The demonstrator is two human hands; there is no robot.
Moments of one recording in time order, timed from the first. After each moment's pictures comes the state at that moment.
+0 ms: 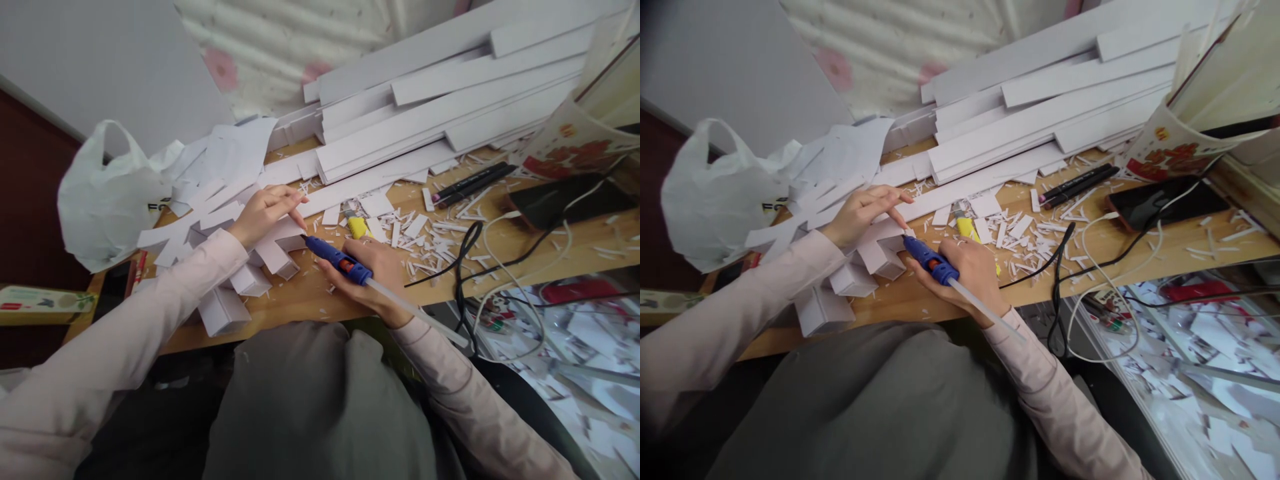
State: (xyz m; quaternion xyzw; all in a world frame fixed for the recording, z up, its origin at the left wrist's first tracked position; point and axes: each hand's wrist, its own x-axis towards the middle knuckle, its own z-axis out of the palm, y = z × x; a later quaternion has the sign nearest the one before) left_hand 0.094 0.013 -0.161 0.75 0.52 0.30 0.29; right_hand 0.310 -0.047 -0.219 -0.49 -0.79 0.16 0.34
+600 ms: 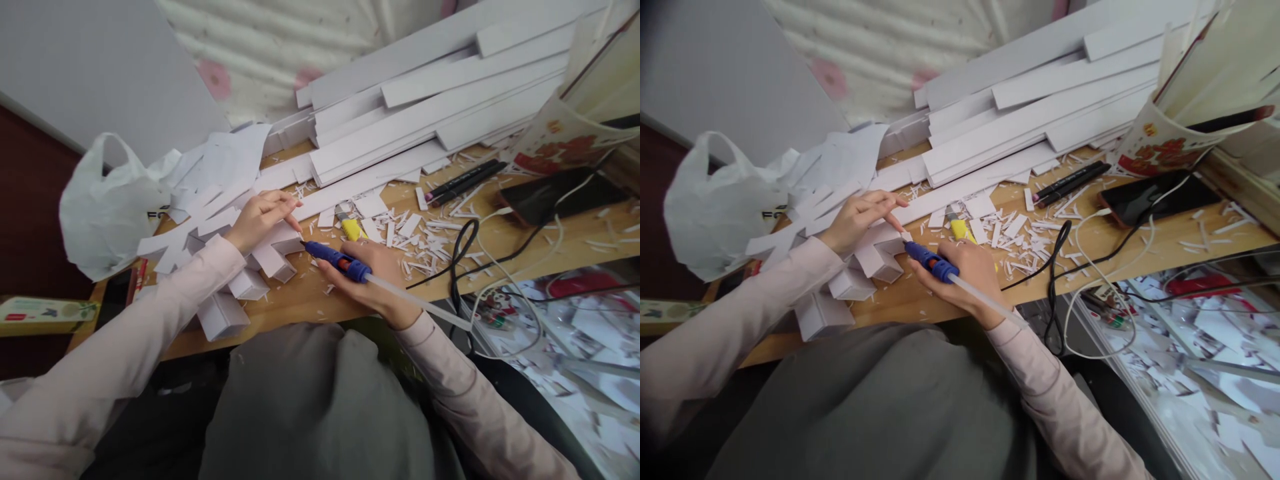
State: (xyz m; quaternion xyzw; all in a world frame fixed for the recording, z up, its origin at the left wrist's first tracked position) left_hand 0.094 0.012 -0.162 0.75 0.53 0.29 0.28; right_hand 0.318 -0.048 -0.212 -0.48 -0.78 0.23 0.33
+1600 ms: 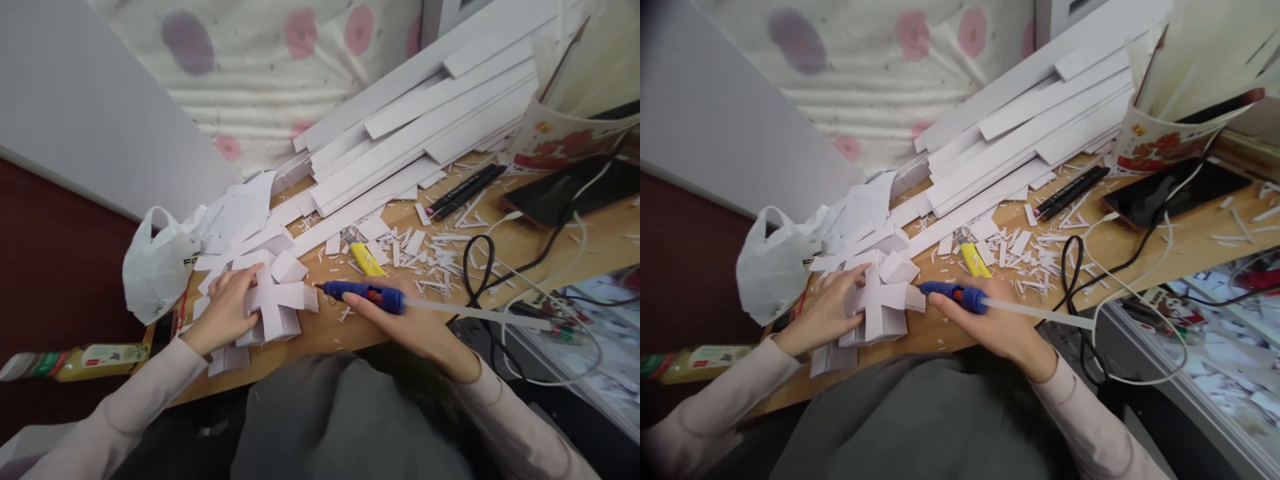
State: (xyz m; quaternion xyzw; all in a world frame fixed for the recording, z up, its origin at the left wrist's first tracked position) left_hand 0.043 -0.069 -0.132 0.72 0.69 -0.01 0.08; right_hand 0.339 -0.065 -0.206 -0.43 -0.65 0.42 0.46
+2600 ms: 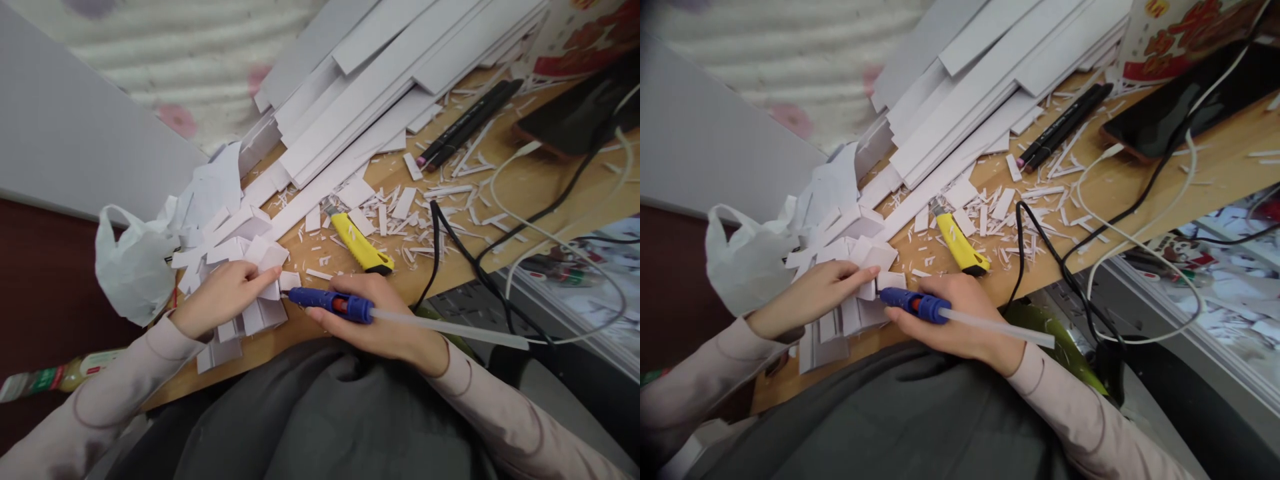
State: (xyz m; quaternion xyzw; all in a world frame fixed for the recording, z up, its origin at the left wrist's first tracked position) left_hand 0.120 -0.032 -0.119 0.65 0.71 -0.20 0.16; right_hand 0.329 -0.080 -0.217 -0.40 -0.67 0.50 0.38
